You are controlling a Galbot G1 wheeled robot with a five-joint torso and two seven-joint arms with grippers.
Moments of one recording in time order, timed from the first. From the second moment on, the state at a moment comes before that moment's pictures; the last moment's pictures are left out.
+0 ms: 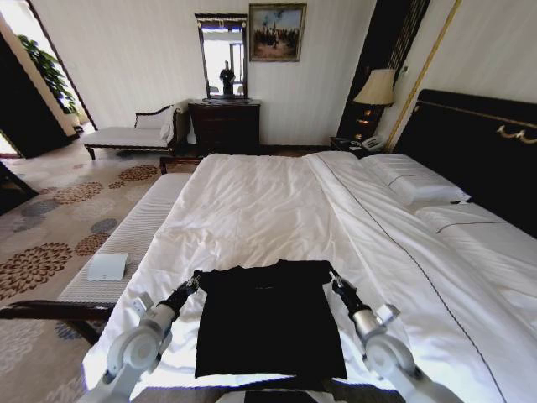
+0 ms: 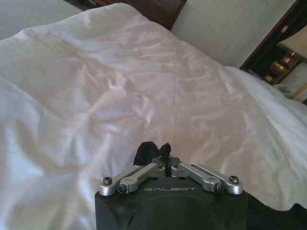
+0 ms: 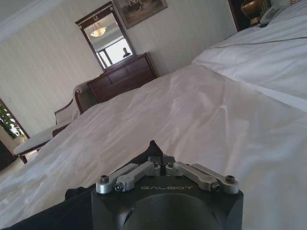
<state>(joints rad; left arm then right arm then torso) 1.64 -1.13 -0.60 -2.17 -0.99 0.41 -0.19 -1.71 0.91 0.41 1.99 0.97 0.24 0.11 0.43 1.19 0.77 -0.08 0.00</state>
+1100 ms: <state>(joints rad) 1.80 -1.21 -0.54 -2.14 -0.86 0.61 -0.33 -1.87 1.01 0.38 1.86 0.75 0.36 0.11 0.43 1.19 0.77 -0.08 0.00</state>
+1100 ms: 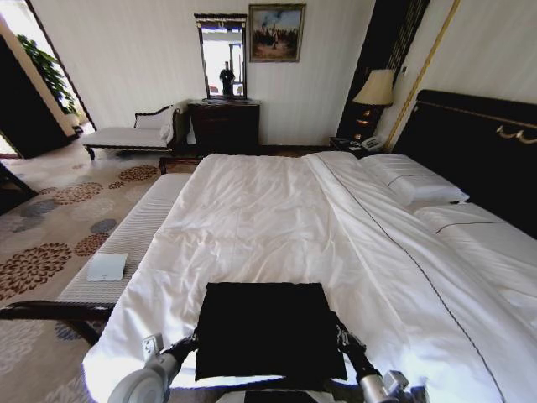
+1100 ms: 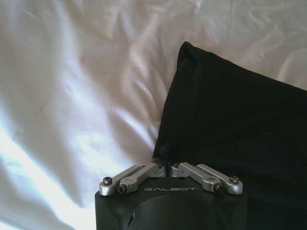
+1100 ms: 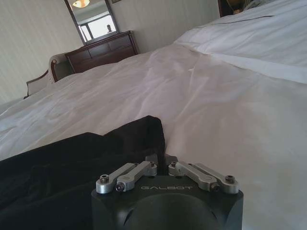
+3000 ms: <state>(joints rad) 1.38 -1.32 -0.47 -1.74 -0.86 0.35 -0.07 -1.44 1.02 0.34 1.77 0.94 0.26 0.24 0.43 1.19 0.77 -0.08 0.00</state>
